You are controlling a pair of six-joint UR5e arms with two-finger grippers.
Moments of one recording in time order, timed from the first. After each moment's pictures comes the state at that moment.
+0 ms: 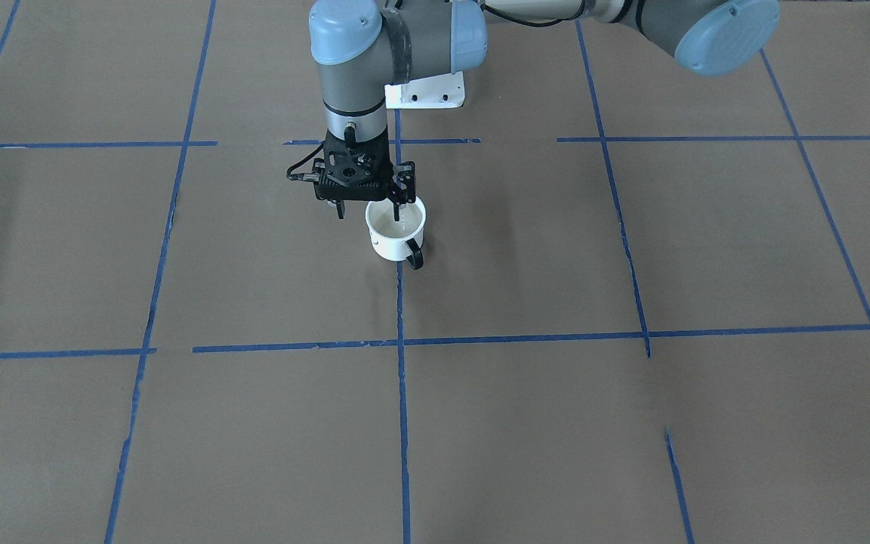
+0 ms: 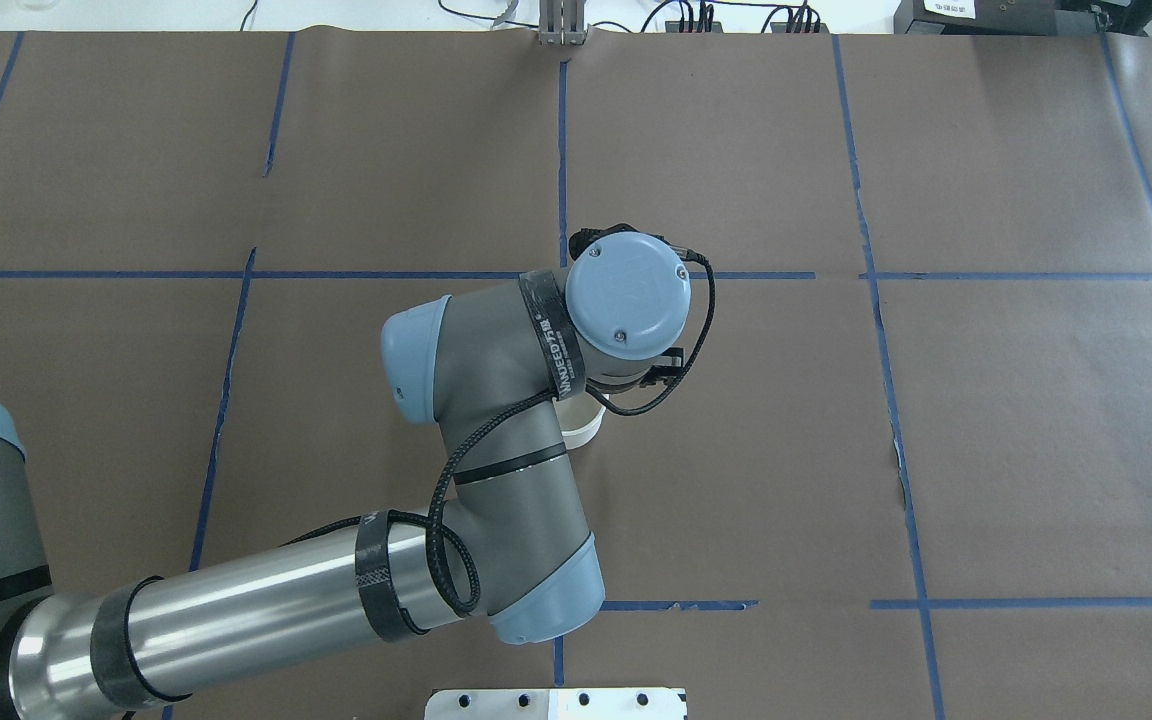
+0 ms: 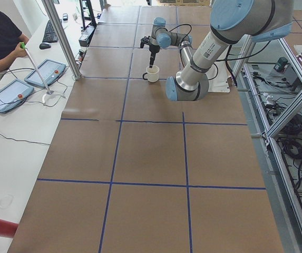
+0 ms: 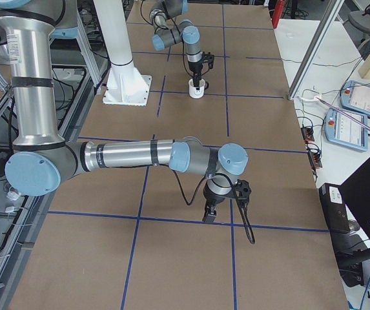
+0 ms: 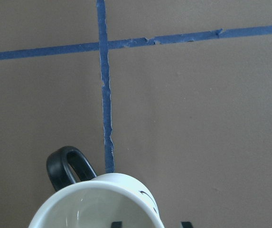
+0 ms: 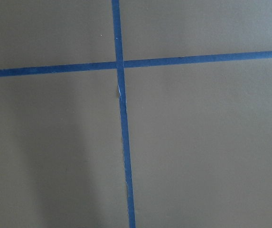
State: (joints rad) left arm -0.43 -2.56 -1.49 -1.47 -1.68 -1.17; right arm 1.53 -1.53 1.64 -1.83 2.27 0.01
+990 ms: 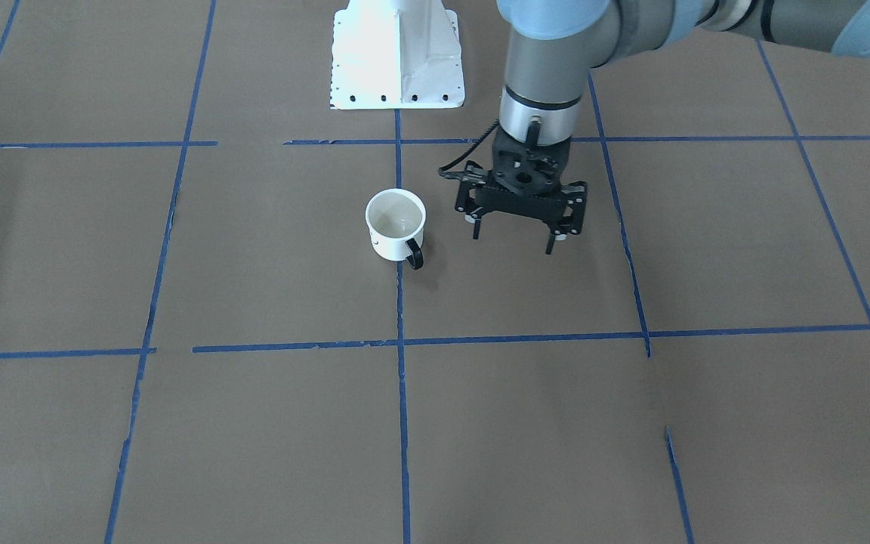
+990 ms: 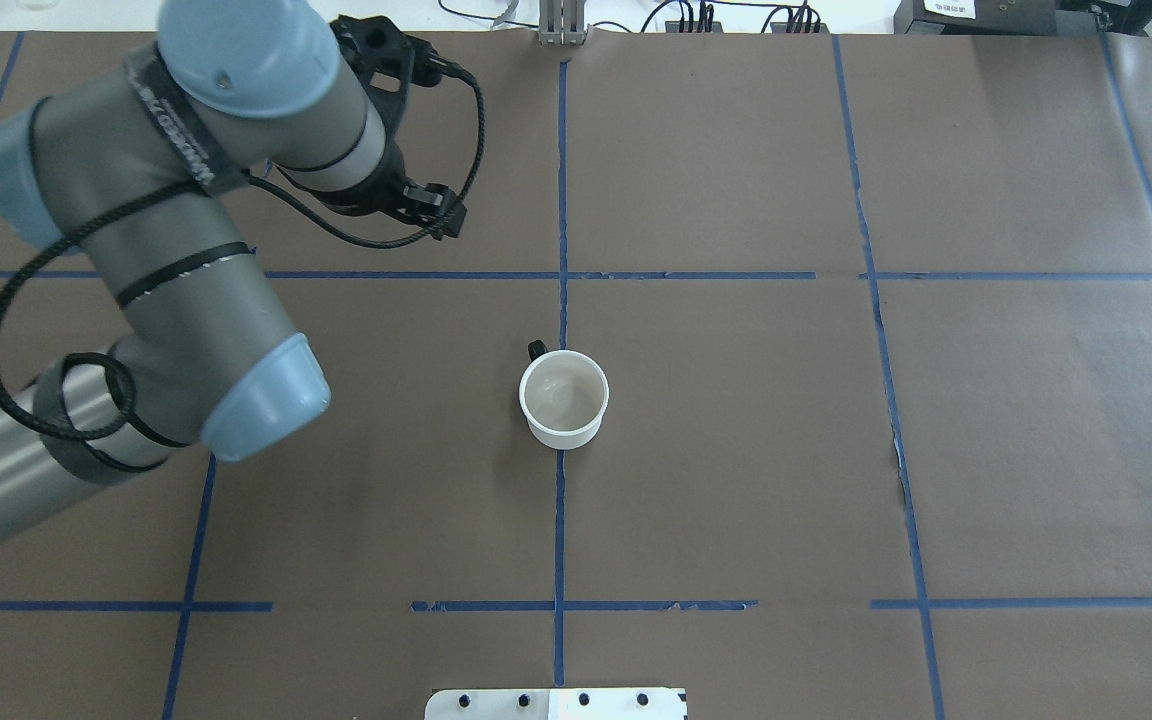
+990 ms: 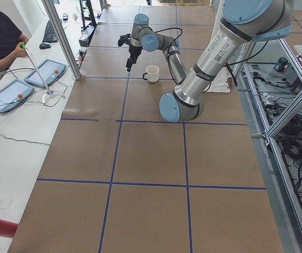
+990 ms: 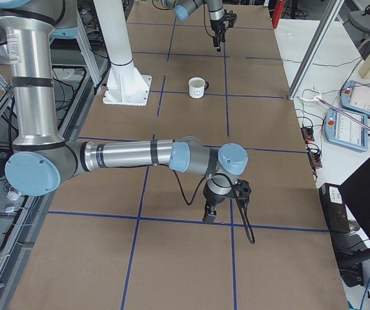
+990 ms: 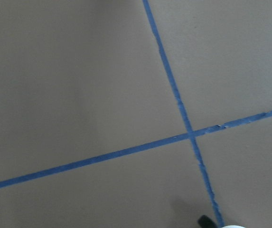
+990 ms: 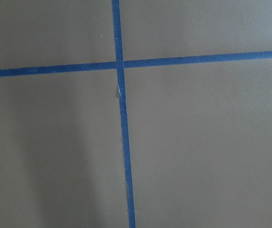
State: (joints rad) left arm -0.79 -2.27 -1.82 -1.43 -1.87 -0.67; right arm 1.53 -1.53 1.64 -1.83 2.27 0.01
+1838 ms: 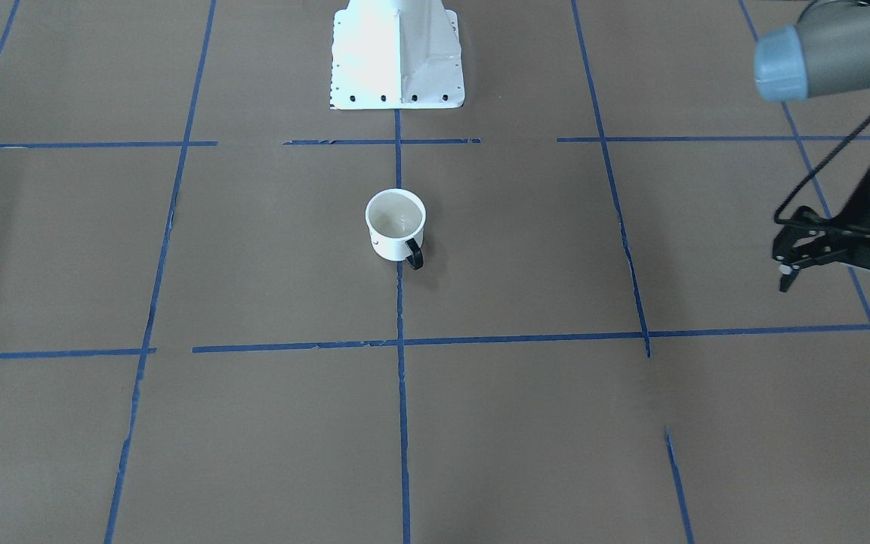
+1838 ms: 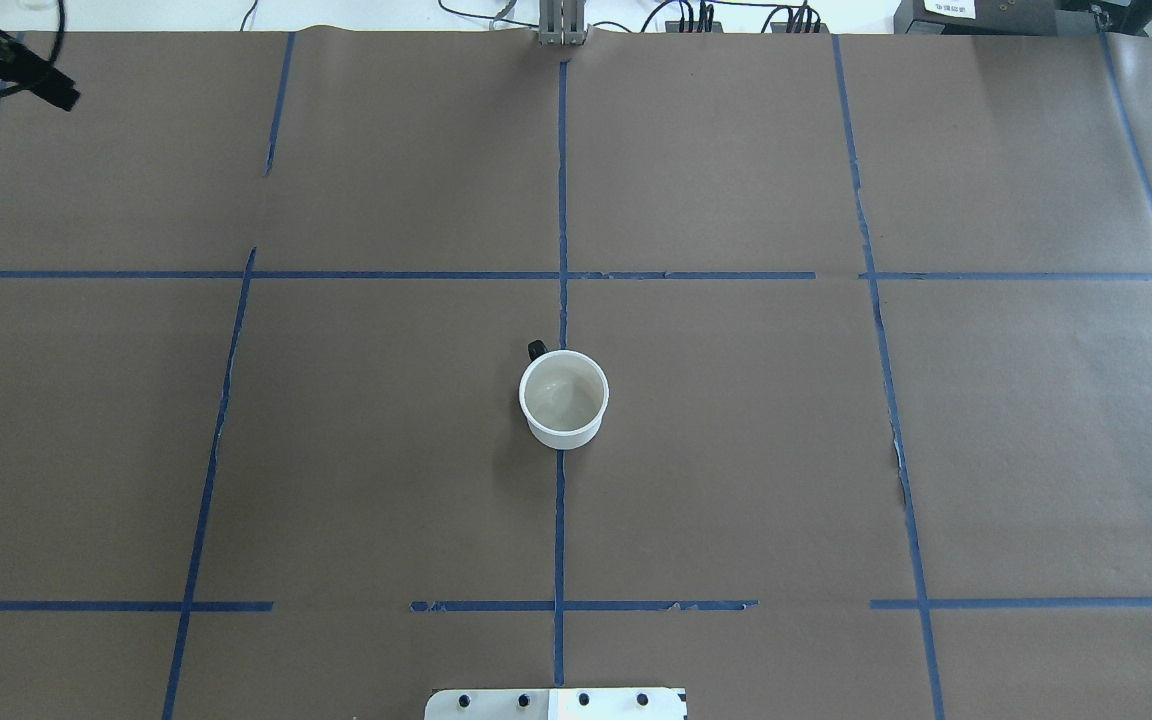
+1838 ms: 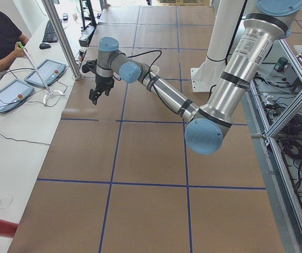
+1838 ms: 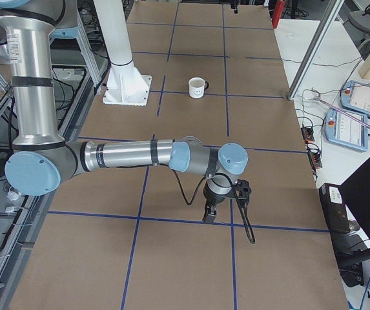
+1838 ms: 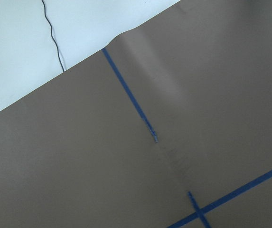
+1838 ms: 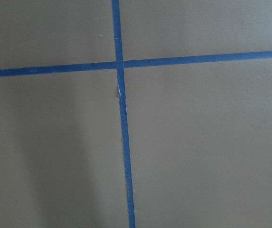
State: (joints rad) left arm -1.25 -1.96 -1.74 -1.60 -2.12 -0.11; right arm 1.53 -1.53 1.64 -1.83 2.27 0.01
